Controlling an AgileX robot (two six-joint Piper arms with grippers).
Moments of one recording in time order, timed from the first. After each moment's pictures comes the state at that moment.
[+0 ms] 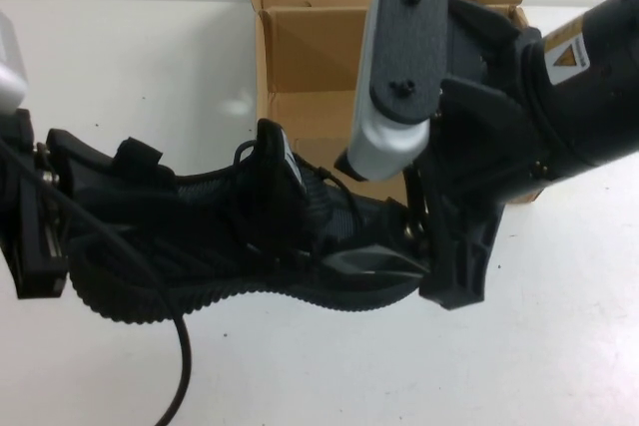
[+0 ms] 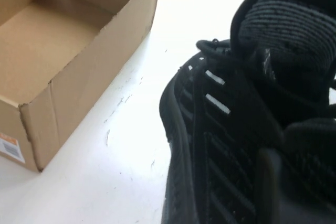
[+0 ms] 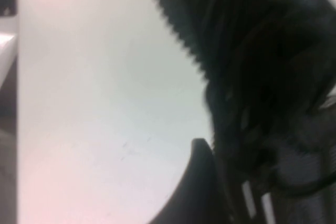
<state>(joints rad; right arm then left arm) 0.74 1.37 -1.48 0.43 1.11 -0.79 0.01 1.11 -0.92 -1.06 1.21 1.42</state>
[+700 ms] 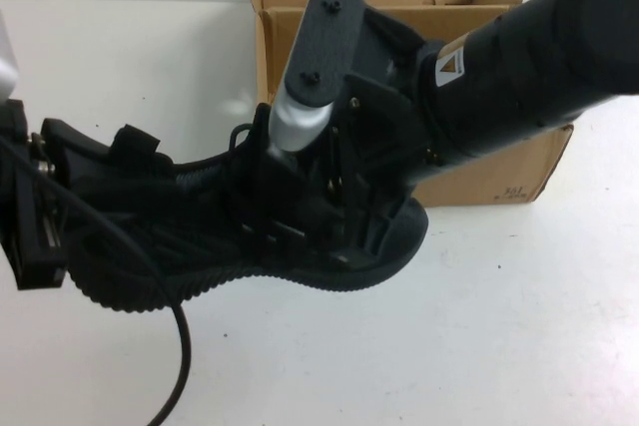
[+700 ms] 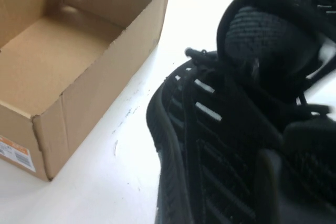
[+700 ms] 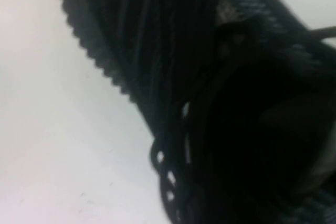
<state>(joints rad) 0.74 1.51 -1.48 0.45 0.92 -0.79 0.01 1.10 -0.92 -1.09 1.20 1.41</state>
